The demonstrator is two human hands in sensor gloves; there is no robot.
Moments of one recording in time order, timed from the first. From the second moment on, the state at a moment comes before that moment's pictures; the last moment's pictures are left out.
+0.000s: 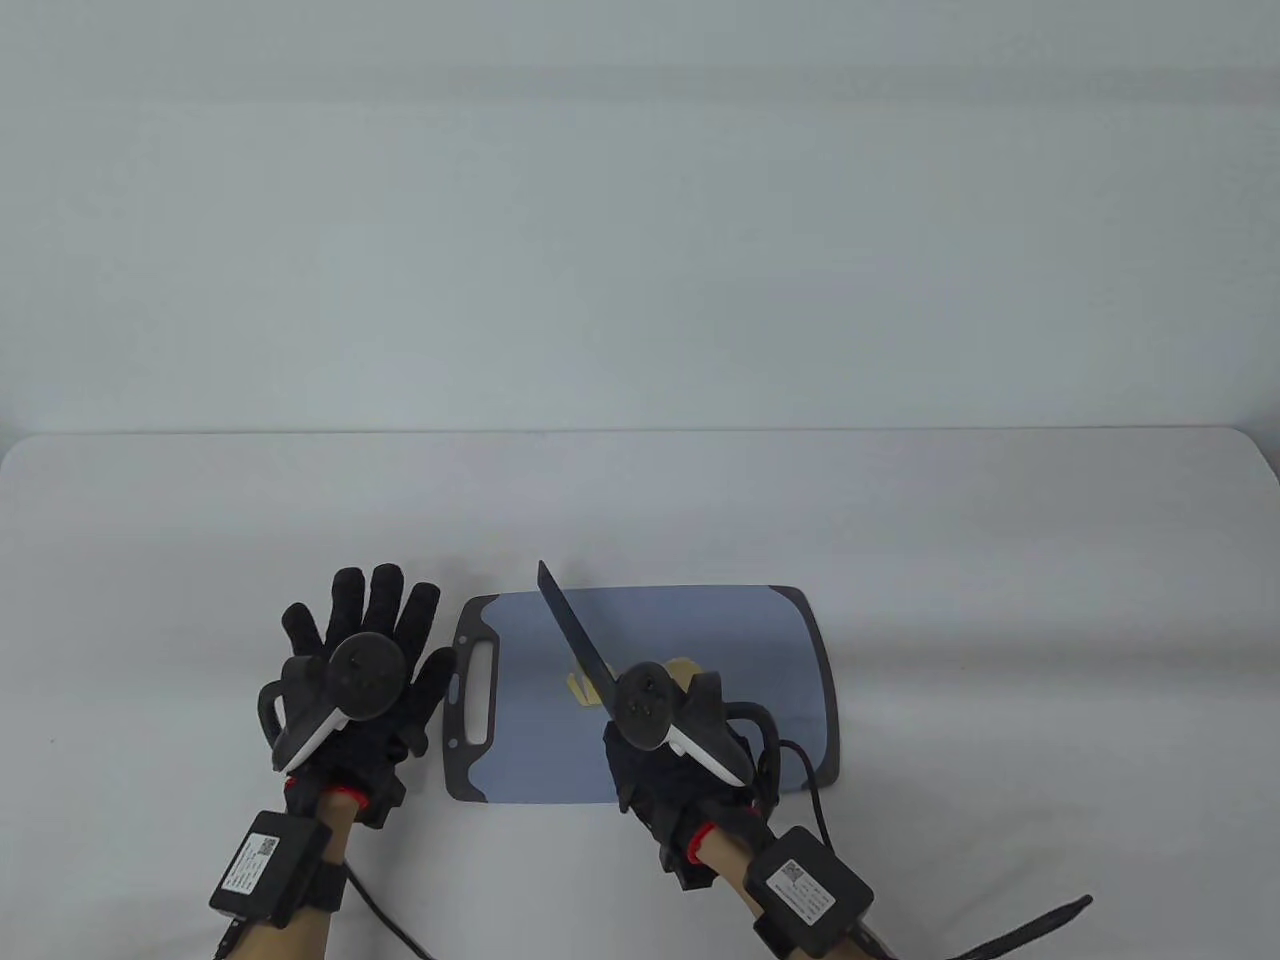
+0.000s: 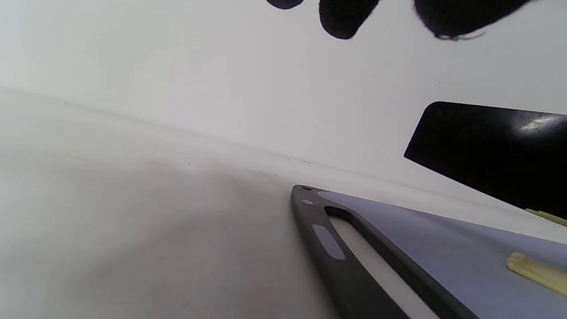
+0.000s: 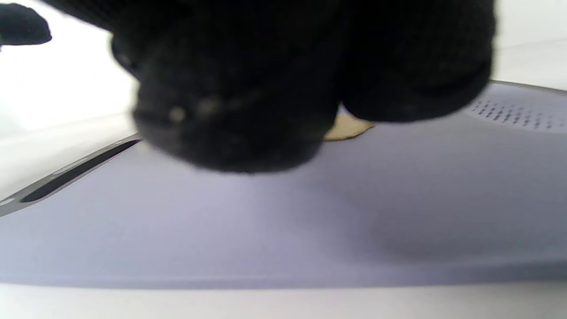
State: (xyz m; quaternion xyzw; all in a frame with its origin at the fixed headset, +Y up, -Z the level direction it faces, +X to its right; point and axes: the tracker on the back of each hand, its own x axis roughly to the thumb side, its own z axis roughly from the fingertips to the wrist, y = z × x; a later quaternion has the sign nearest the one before) left_hand -0.278 -0.722 -0.378 0.05 -0.03 0.12 0.99; right_hand 0.024 -0.726 -0.349 0.06 0.09 0.99 0.12
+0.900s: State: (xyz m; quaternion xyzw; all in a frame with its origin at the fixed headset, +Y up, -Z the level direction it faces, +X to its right) left_hand -0.279 -0.723 -0.378 0.04 -0.03 0.12 0.99; right_hand 0.024 -0.730 -0.348 0.07 0.11 0.98 0.14
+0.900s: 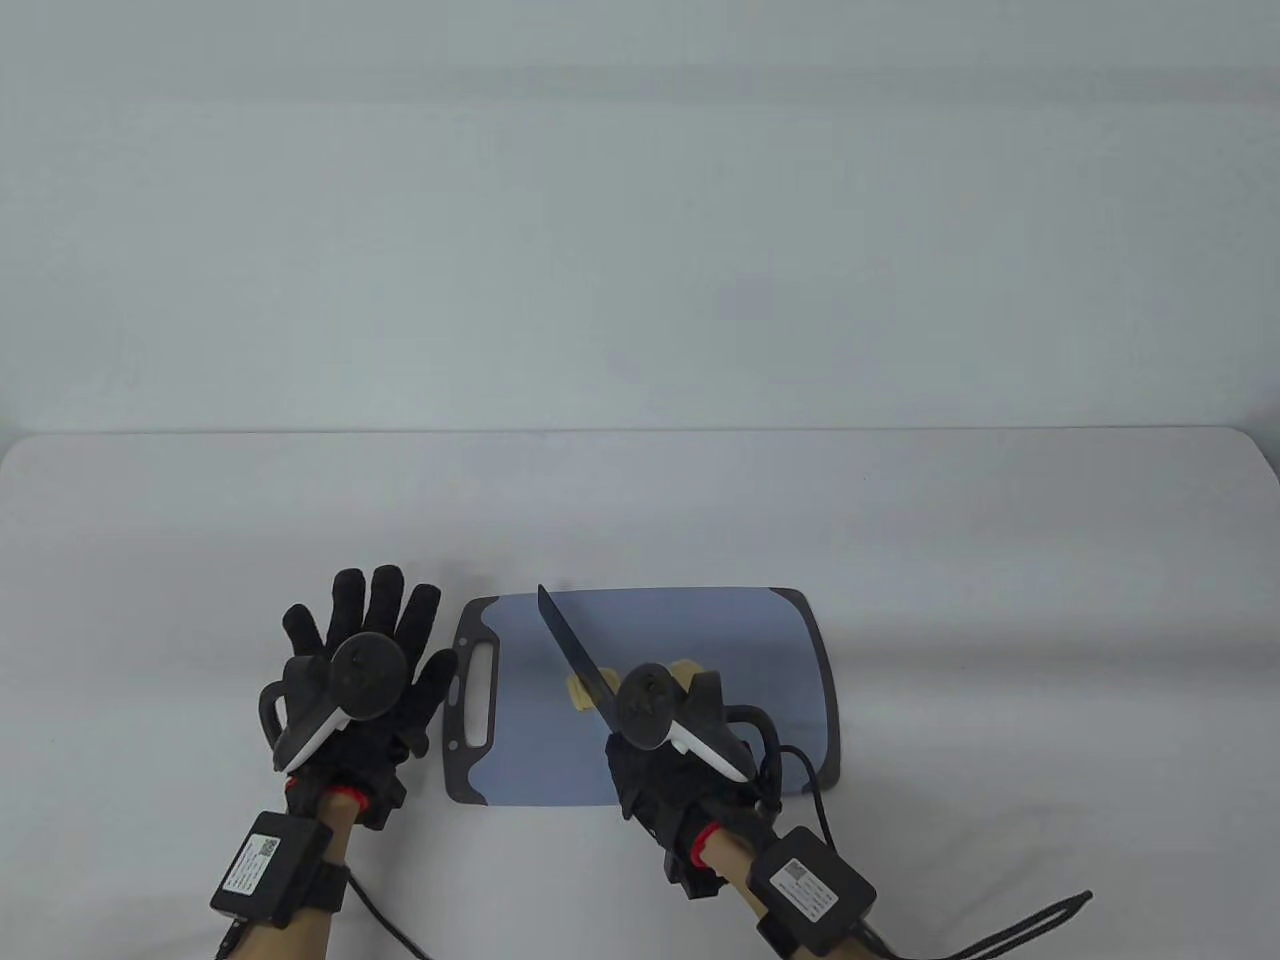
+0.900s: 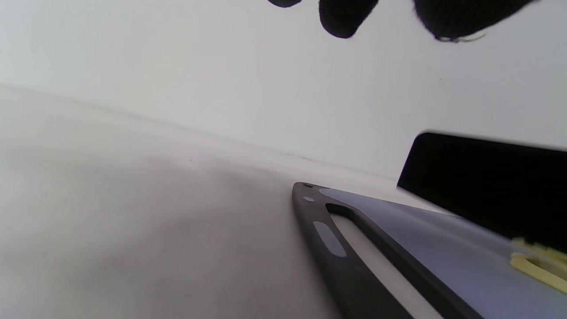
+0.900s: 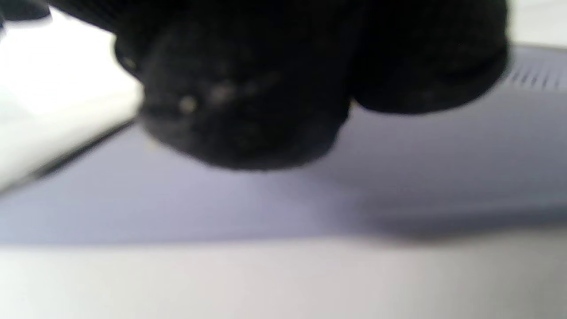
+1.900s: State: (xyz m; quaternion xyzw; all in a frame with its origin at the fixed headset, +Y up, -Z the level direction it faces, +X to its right) left_hand -0.280 -0.725 -0.379 0.03 -0.03 0.12 0.99; right_hand 0.032 -0.730 -0.356 0.05 0.10 0.98 0.14
